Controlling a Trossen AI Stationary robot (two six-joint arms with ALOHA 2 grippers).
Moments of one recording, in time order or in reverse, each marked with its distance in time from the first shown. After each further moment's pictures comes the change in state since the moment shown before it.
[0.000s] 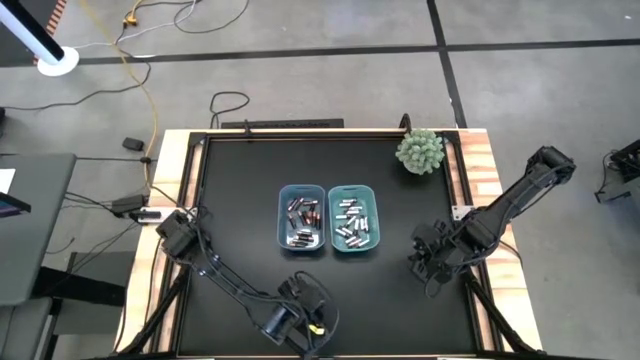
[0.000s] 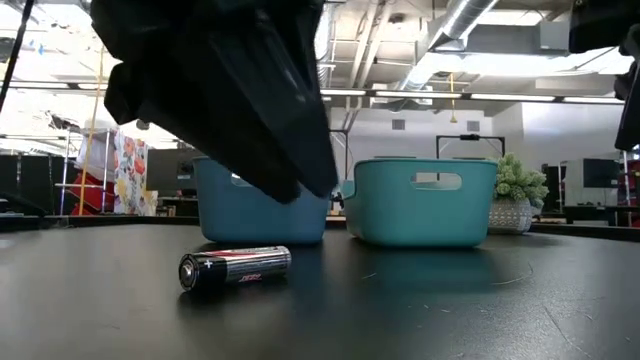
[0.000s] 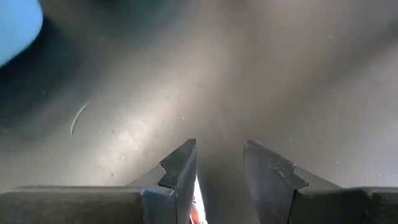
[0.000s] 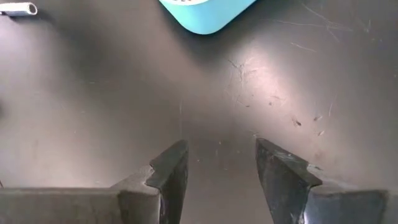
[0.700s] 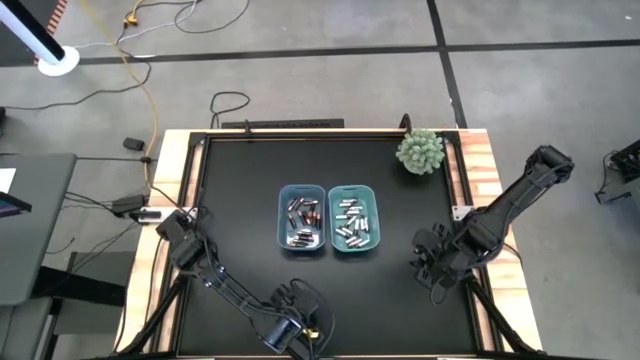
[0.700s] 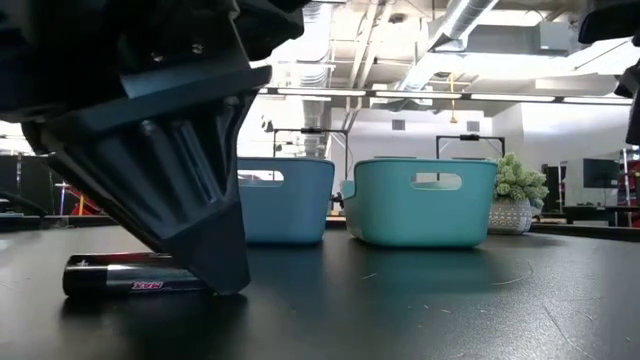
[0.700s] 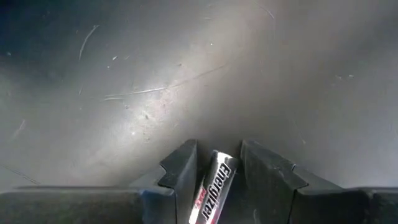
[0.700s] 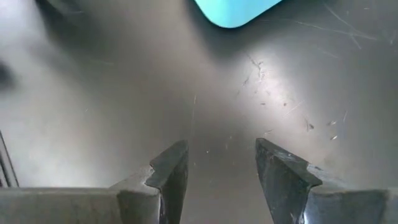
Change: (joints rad) left arm -0.026 0.115 0.061 -0.157 0.126 -0.139; right arm 0.054 0.000 0.000 0.026 -0.001 -0.070
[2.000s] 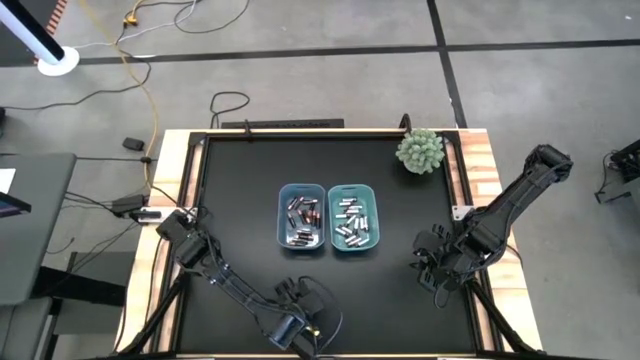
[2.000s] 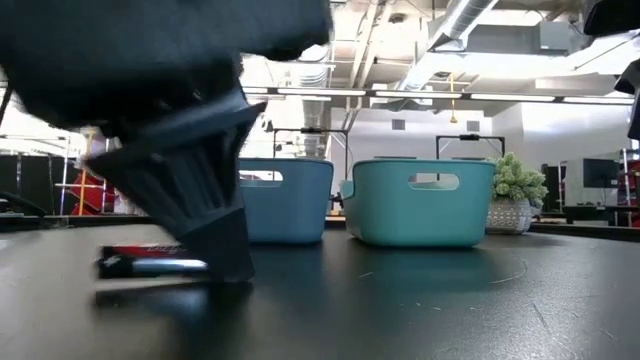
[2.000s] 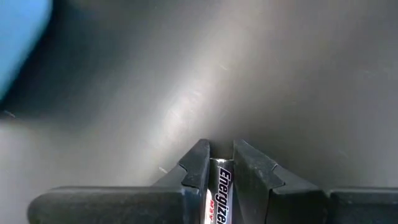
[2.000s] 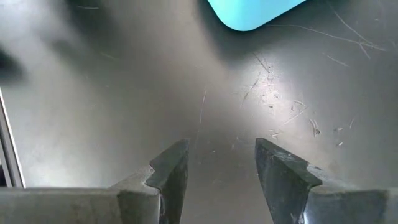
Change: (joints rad) left arm 0.052 -0.010 0.023 -0.103 -0.033 0.243; right arm 0.030 0.000 0.000 0.015 0.029 -0.028
